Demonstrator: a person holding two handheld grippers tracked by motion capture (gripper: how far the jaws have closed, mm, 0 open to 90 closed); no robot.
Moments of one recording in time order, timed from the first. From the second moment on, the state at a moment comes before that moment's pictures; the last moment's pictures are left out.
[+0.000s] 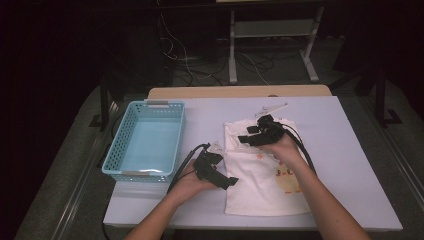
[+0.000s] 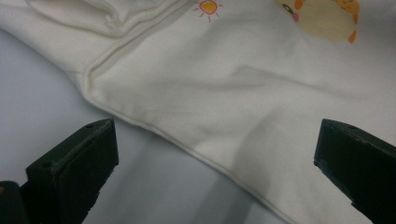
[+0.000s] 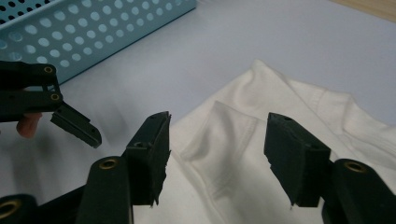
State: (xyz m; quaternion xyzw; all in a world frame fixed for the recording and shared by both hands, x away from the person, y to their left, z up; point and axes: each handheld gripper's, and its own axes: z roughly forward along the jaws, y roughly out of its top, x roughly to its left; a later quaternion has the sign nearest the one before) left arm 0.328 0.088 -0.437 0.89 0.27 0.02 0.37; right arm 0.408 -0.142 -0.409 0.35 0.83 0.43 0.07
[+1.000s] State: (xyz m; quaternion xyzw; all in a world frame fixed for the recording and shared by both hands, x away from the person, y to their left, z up) left arm 0.331 0.087 -0.434 0.88 0.28 0.04 0.37; right arm 0.379 -0.254 -0.405 0.42 0.79 0.43 0.11
